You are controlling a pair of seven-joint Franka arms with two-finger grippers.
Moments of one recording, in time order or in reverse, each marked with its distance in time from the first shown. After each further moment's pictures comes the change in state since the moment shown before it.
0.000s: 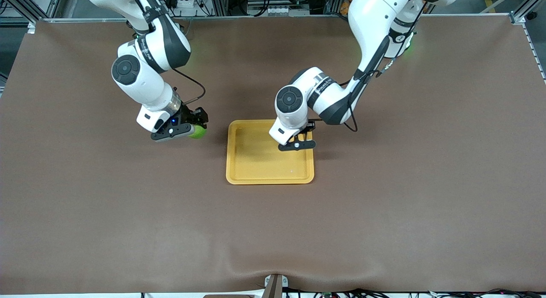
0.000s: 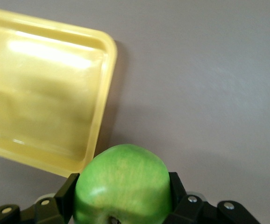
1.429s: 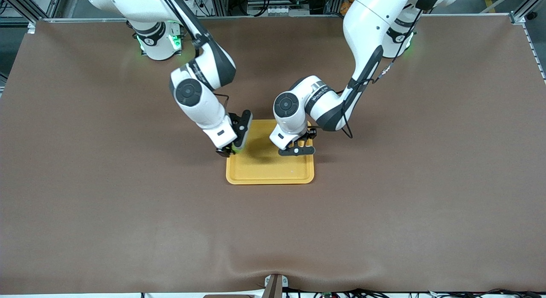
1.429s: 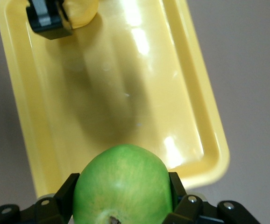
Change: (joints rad) left arm 0.002 0.059 0.023 0.009 0.096 0.059 0.000; right arm 0.179 0.338 0.000 0.263 0.002 0.131 -0.880
